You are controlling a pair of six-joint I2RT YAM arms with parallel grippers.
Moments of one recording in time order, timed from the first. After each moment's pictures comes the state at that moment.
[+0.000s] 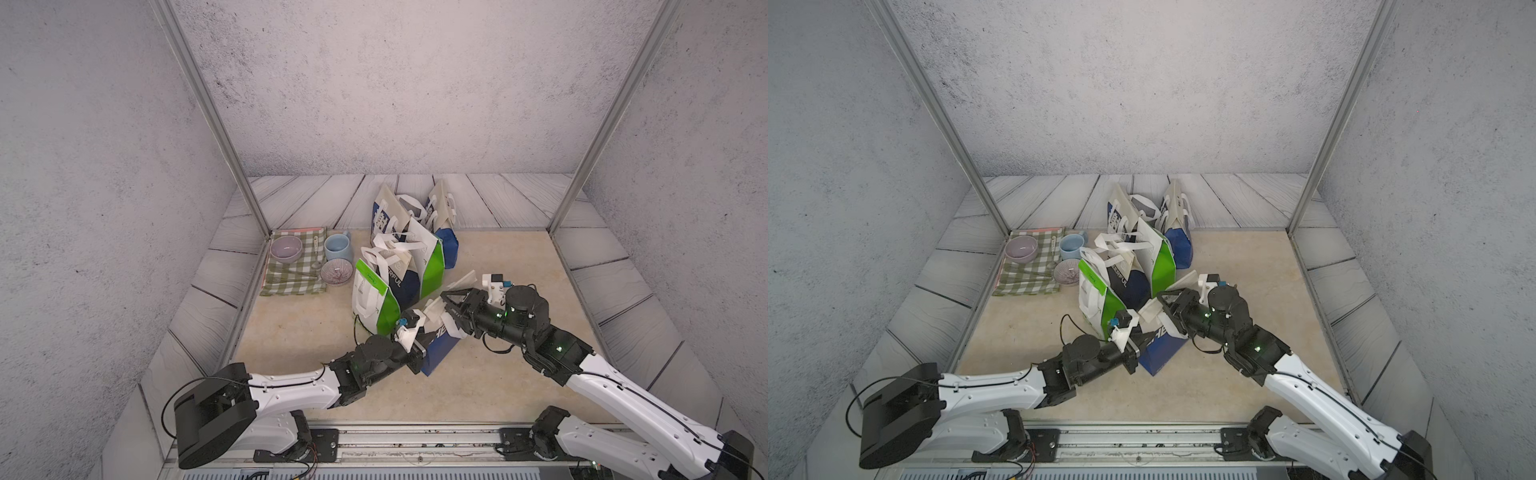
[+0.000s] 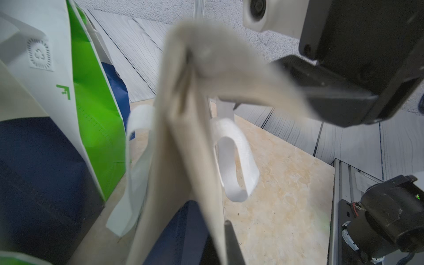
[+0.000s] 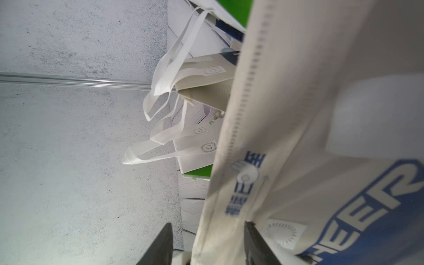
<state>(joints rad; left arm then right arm) -1.10 1.26 0.46 0.67 -0.08 -0.23 0.70 0.91 0.79 -0.19 -0.18 1.42</state>
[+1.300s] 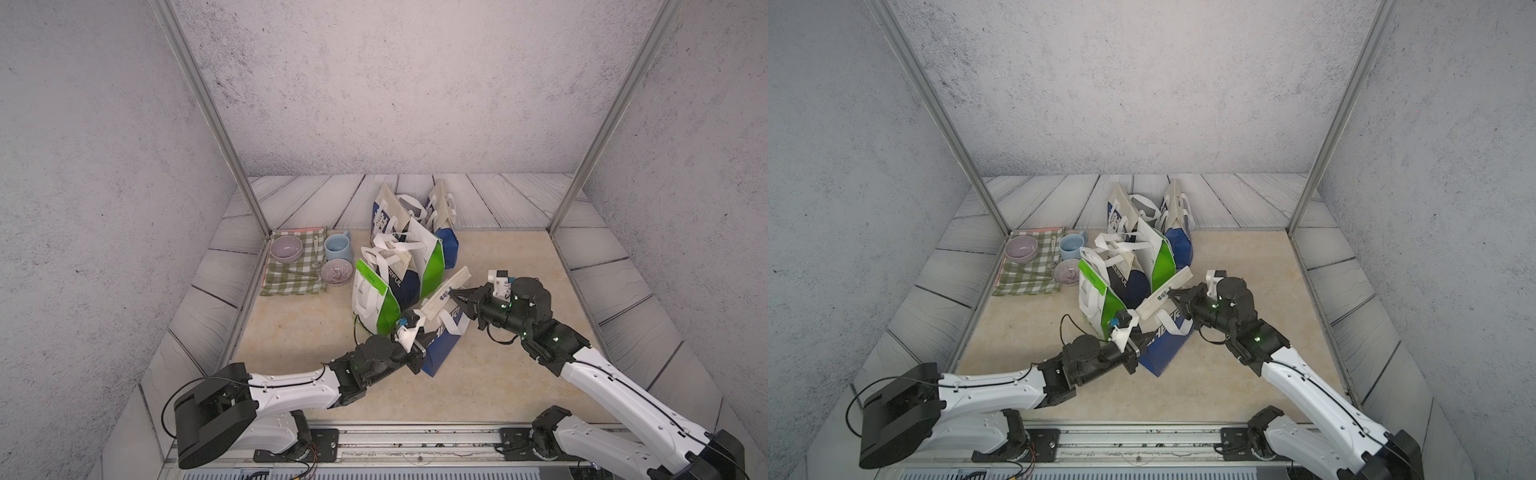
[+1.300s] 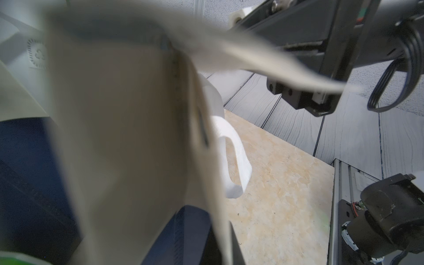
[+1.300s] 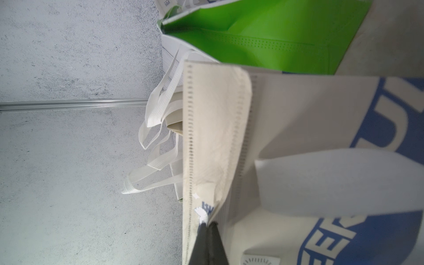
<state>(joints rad) -1.10 1.26 0.46 0.67 -0.09 -0.23 0.56 0.97 0.77 -0.12 -0.32 1.44</state>
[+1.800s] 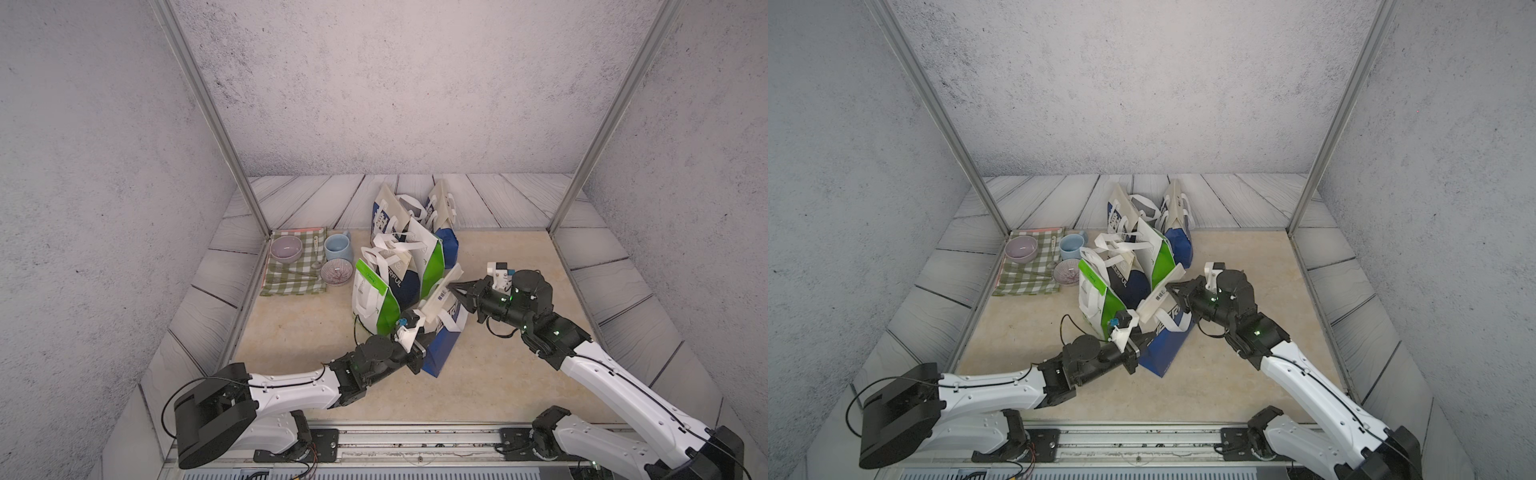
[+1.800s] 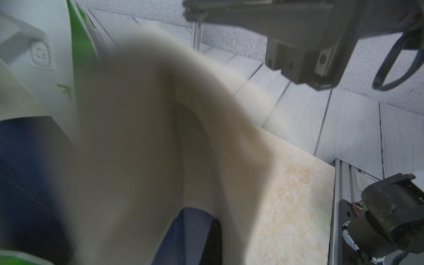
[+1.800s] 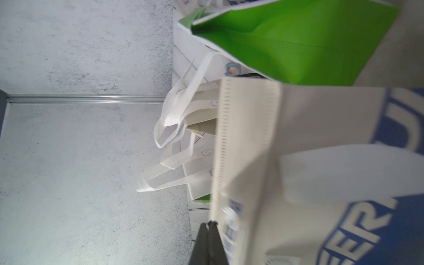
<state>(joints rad) -1.10 1.26 0.45 0.66 -0.08 -0.23 0.55 1.00 0.87 -0.11 -0.34 1.41</state>
